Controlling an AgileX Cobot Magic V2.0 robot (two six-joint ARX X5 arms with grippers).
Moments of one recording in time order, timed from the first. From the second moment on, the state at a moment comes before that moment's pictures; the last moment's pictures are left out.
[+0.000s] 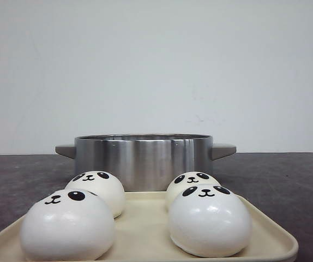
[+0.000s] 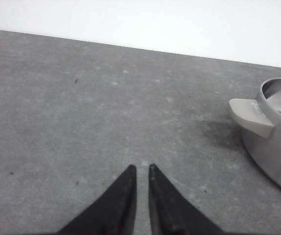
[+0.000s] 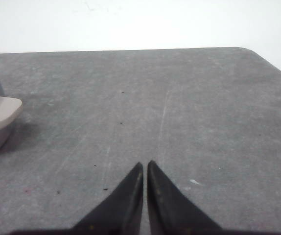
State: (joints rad) left arm -0.03 0.00 0.03 -0.18 -0.03 -0.13; right arm 0.06 0.00 0.02 -0.16 0.05 0.10
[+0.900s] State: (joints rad) left arm -0.05 0.28 0.57 -0.30 0.27 -0.44; right arm 0.06 0.25 0.67 -0.39 -0.25 0.36
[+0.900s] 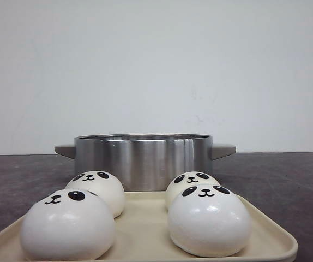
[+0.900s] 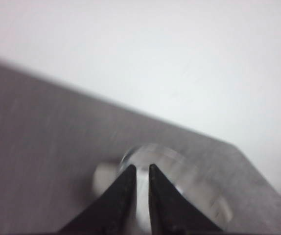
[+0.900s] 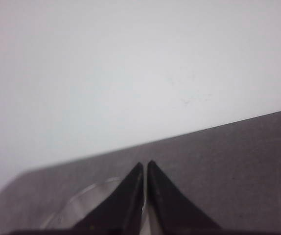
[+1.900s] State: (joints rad) left arm -0.37 0.69 1.02 -0.76 0.36 -0.19; right arm 0.13 0.59 0.96 -0.46 -0.54 0.36
